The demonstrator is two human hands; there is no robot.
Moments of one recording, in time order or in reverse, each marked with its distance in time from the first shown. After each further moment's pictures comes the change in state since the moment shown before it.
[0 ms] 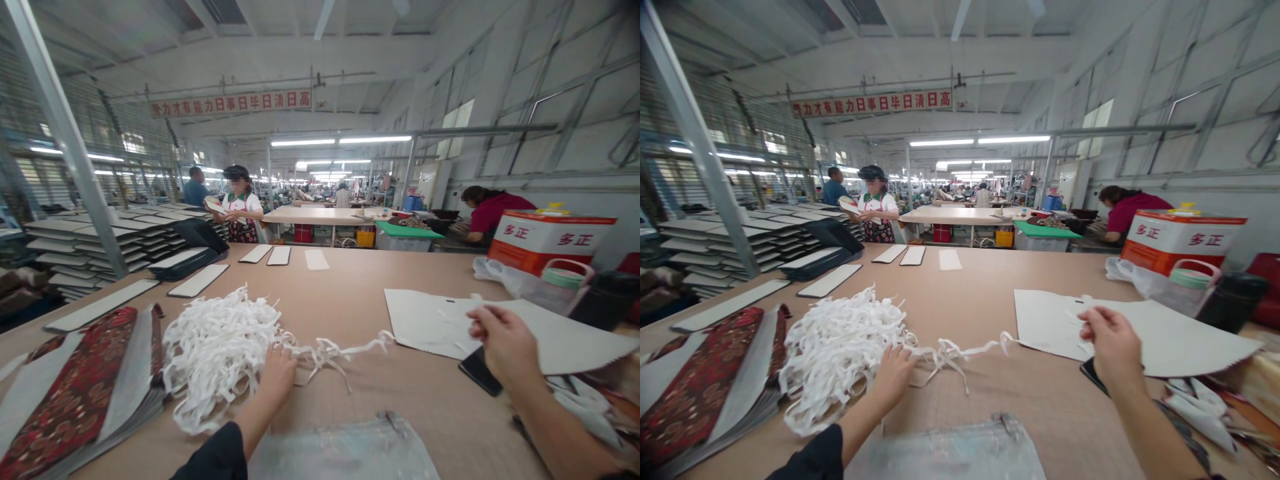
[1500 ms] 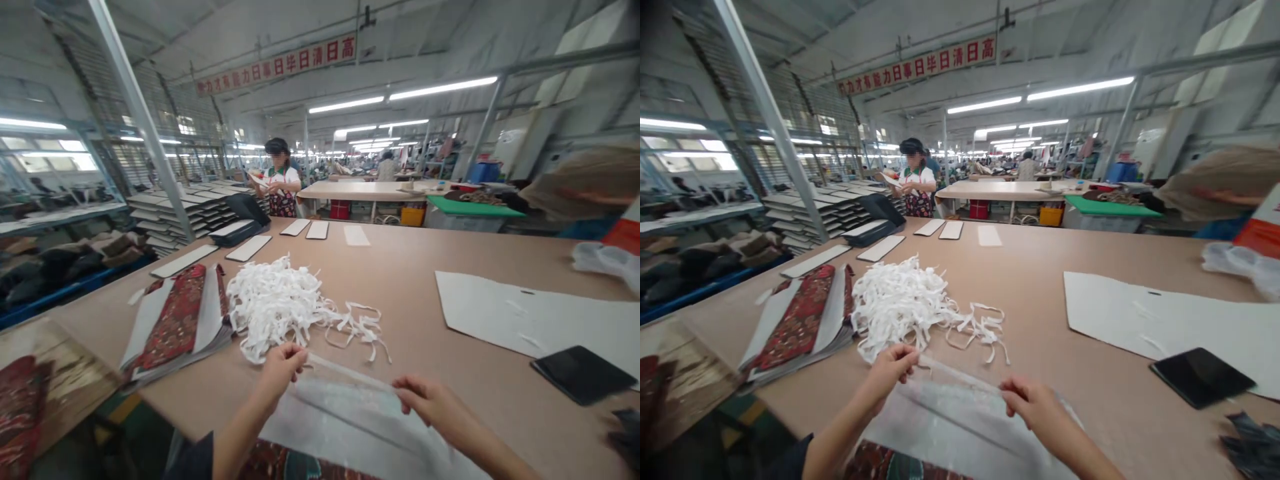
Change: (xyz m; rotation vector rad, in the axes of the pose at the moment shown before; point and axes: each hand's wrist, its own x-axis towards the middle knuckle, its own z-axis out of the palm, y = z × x) left_hand -0.109 -0.013 -0.037 -1.335 0.068 -0.632; right_hand -0.198 -0.004 0.082 -0.390 -1.259 0.292
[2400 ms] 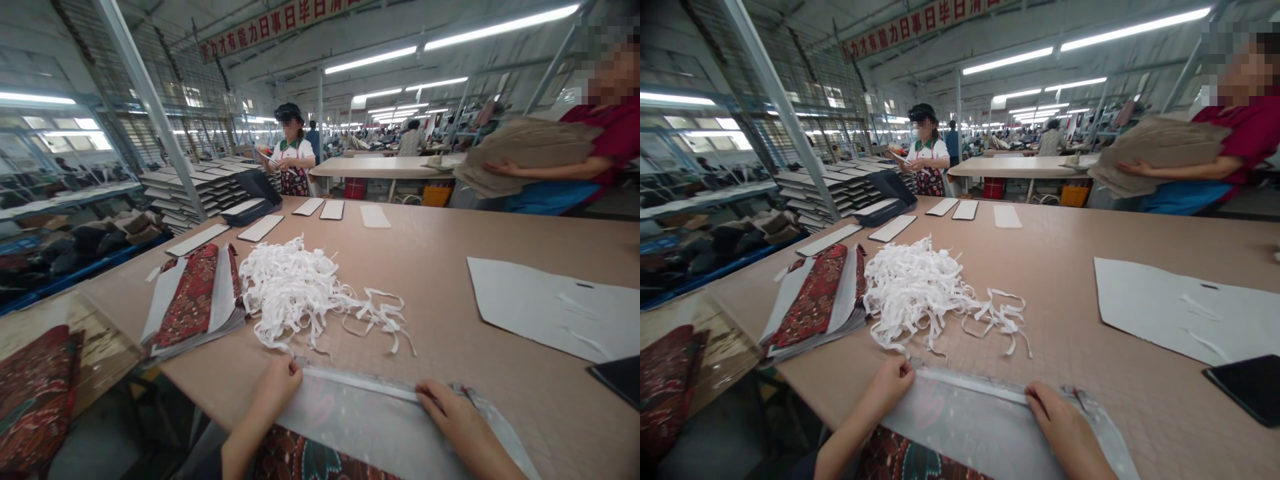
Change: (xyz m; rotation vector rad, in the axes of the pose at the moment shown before) left_hand 0.003 -0.076 -0.029 0.756 0.071 -0.121; right_hand 0.018 0.070 0.031 -0.388 0.179 -0.007
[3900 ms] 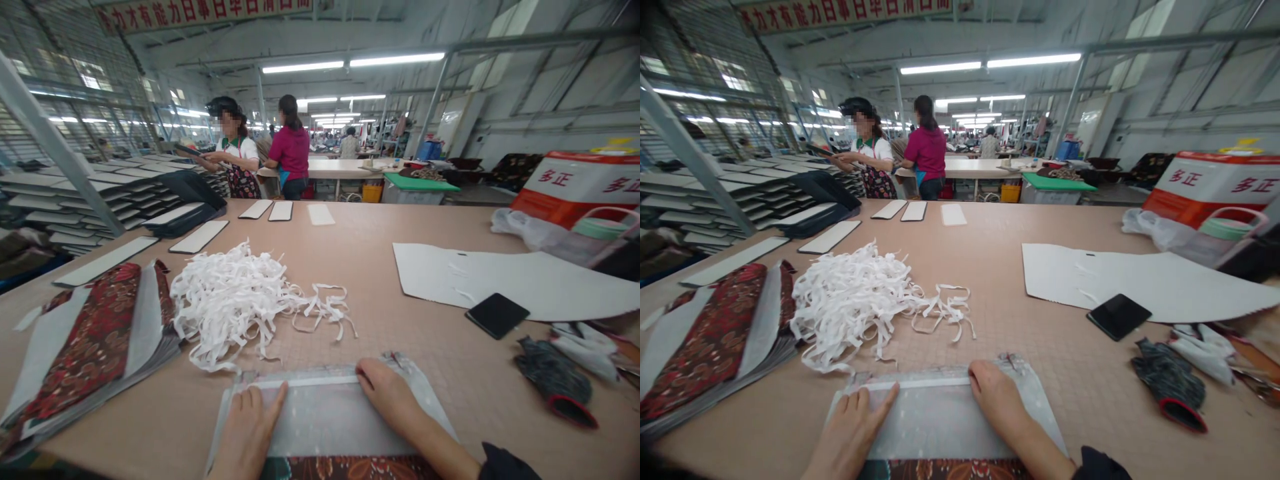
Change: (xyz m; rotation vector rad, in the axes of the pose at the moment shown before) left_hand -0.048 0.042 0.014 1.013 0.055 0.558; right_hand -0.004 -0.024 -0.006 -0.201 0.054 -0.034
